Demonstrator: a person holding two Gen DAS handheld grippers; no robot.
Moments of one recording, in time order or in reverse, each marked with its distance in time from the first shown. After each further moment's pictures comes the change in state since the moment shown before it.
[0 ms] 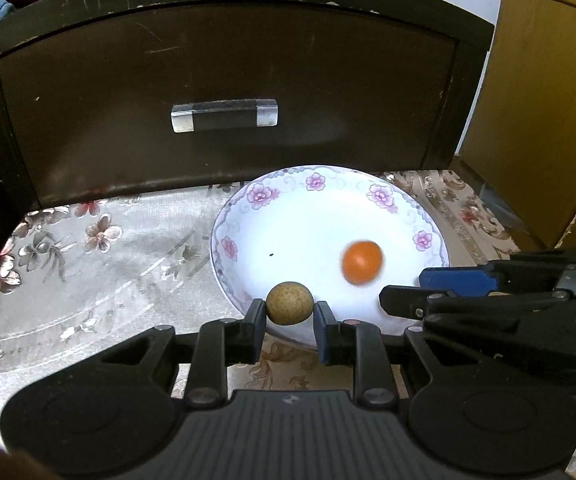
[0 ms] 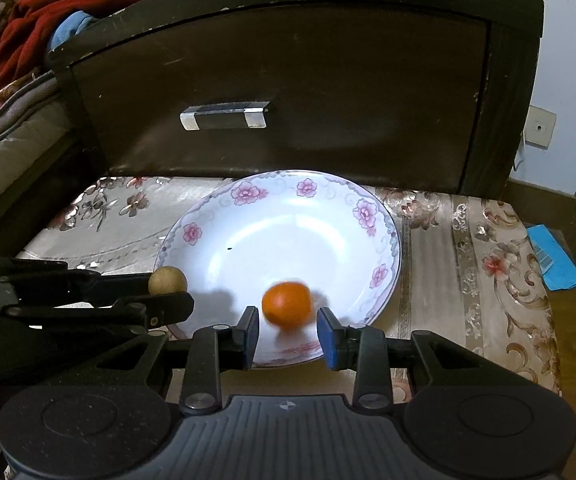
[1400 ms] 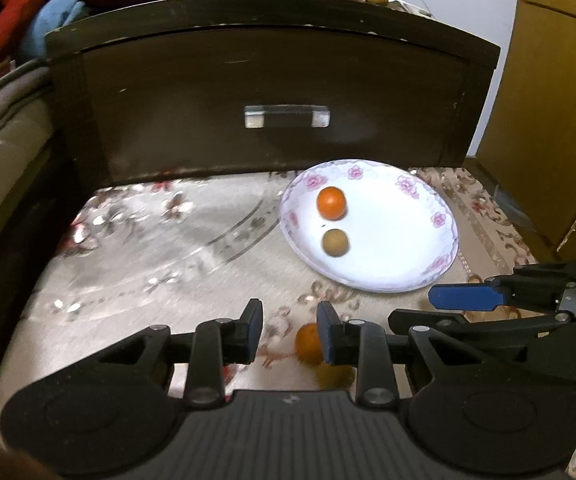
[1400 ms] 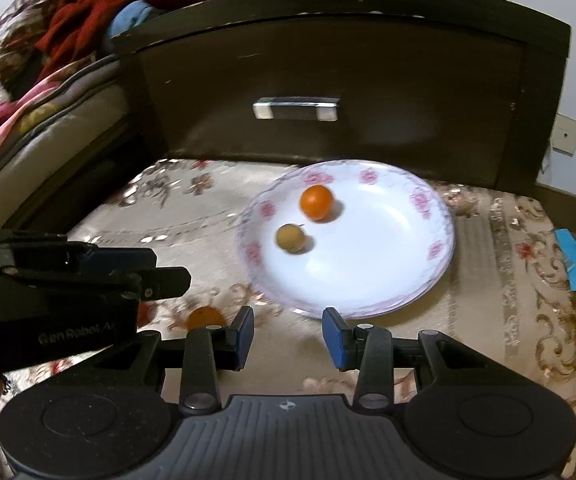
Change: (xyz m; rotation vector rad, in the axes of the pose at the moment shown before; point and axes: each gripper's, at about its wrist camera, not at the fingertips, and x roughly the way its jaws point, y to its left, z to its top) left arm -0.075 0.028 -0.017 -0.037 0.021 0.069; right arm -0.034 0.047 -0.020 -0.055 0.020 0.092
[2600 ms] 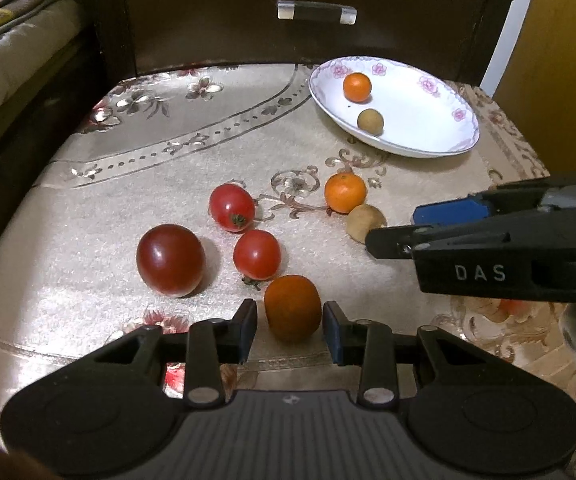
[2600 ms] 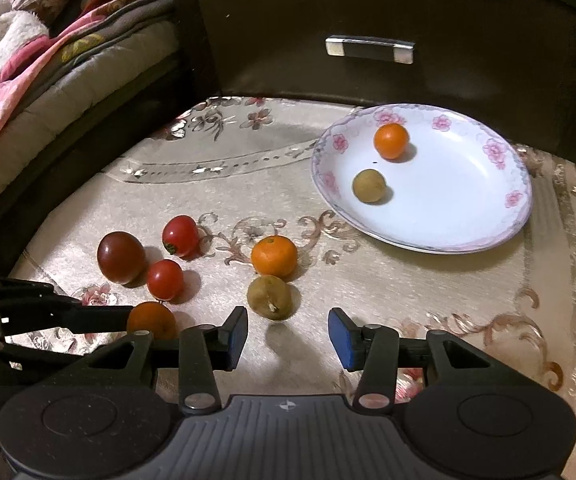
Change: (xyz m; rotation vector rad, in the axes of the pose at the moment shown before) left arm 0.004 0.015 -0.072 -0.044 0.180 0.015; right arm 0.024 0.032 -0.024 -0.062 0.115 0.077
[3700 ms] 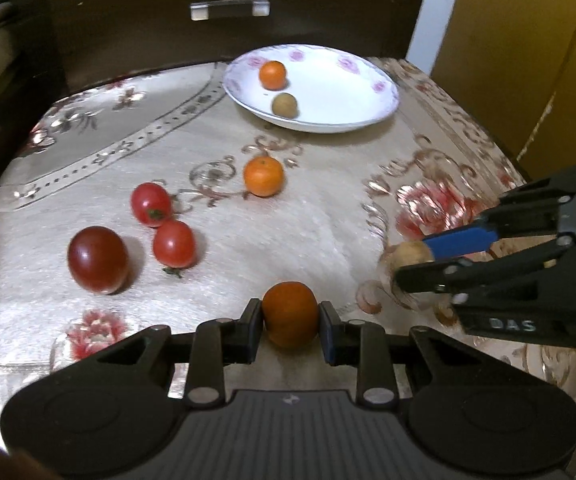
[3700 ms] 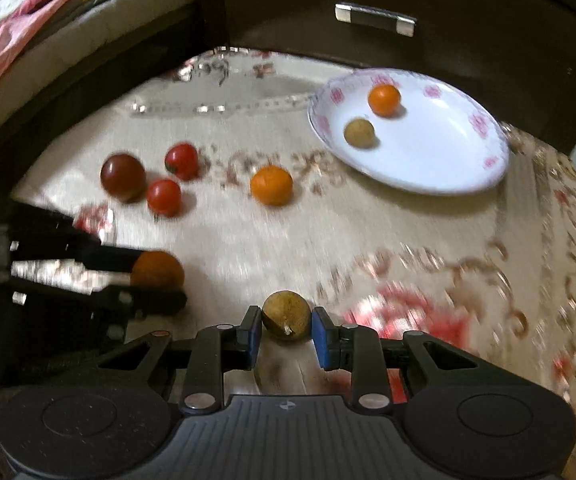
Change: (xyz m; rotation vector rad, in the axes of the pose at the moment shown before) left arm -0.009 -0.033 -0.014 0.147 0.008 -0.120; right arm -0.034 0.002 -0.039 -0.100 0.125 -0.082
